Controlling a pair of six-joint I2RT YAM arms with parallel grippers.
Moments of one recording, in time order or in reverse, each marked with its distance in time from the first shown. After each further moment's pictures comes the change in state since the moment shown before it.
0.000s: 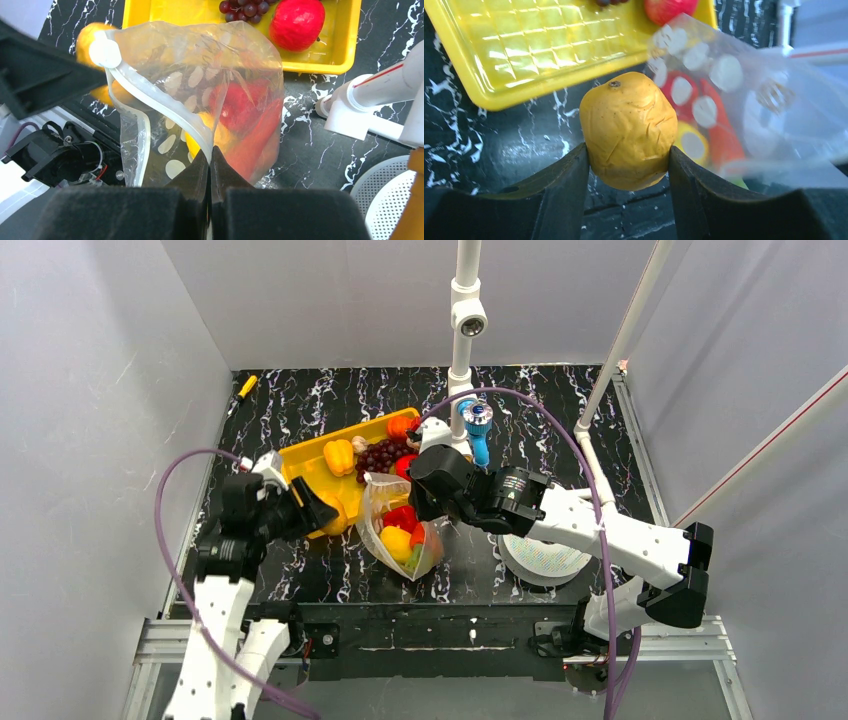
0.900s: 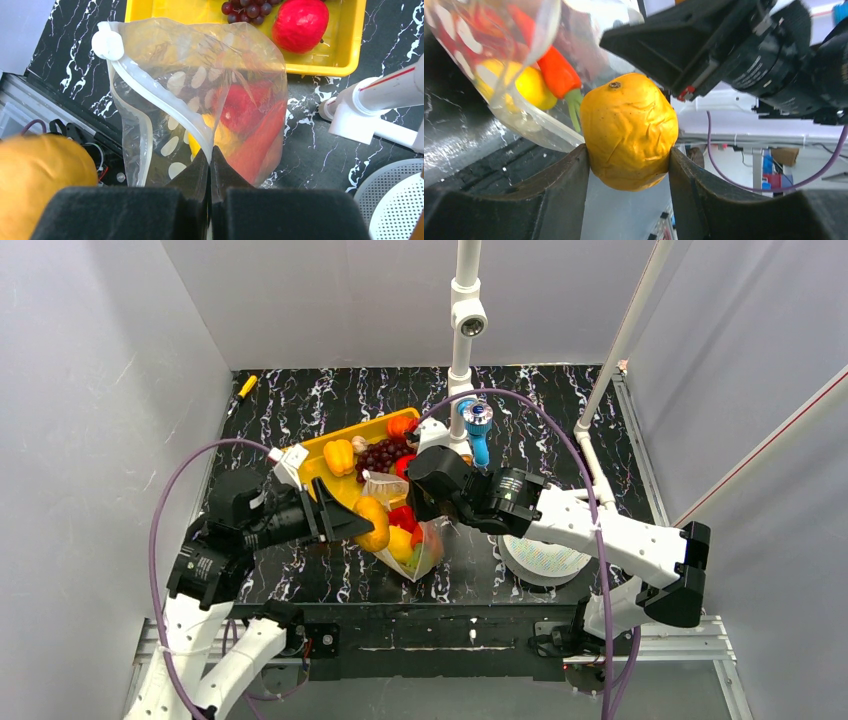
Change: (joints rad) left arm -0.236 -0.057 0.236 -0.047 0.354 -0.274; right arm 0.000 0.002 -0.021 0.029 -0.004 -0.001
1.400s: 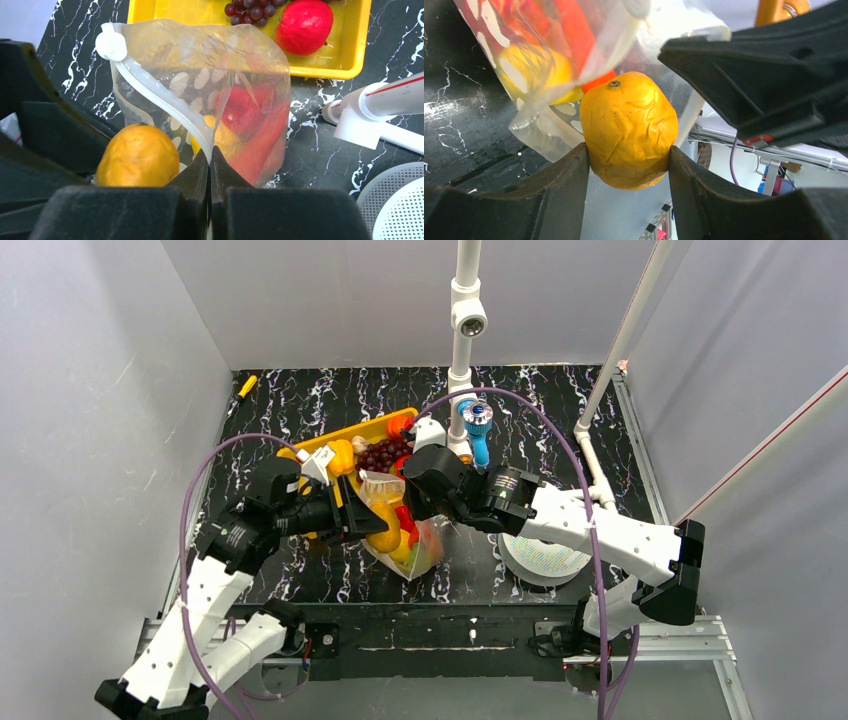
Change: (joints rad) left arm -0.165 0.122 -0.078 0.030 -0.141 -0.042; right arm 0.000 0.028 0.027 -0.001 -0.004 0.000
